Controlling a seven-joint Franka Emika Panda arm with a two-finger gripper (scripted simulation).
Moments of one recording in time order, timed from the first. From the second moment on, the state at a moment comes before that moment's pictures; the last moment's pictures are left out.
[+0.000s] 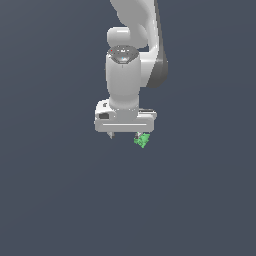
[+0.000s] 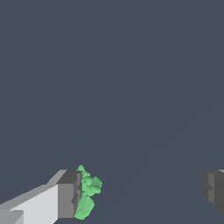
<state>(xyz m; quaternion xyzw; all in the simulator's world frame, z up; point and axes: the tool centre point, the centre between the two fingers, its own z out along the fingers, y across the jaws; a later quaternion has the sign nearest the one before) 0.019 -0.012 0.201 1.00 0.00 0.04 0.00</state>
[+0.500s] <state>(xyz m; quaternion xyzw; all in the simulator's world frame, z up) 0.010 -0.042 0.189 1.00 -0.02 0.02 0.01</state>
